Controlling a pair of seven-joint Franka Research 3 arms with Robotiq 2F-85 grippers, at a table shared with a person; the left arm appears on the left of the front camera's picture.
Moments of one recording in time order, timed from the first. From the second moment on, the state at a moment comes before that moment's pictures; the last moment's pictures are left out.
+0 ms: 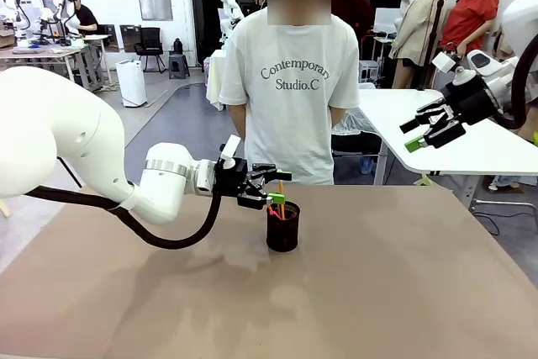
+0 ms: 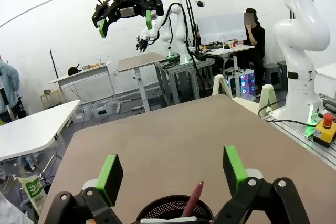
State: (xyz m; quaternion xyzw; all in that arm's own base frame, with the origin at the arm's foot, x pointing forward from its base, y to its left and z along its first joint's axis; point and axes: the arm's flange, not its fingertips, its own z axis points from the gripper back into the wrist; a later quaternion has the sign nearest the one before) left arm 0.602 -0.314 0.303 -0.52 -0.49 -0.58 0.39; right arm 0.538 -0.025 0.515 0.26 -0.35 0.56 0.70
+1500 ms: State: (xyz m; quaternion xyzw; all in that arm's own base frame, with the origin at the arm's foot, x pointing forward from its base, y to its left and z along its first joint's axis) left arm 0.578 -0.131 0.438 -0.38 -0.30 -0.64 0.60; right arm 0.538 -0.025 0.515 0.26 -0.35 0.56 0.70
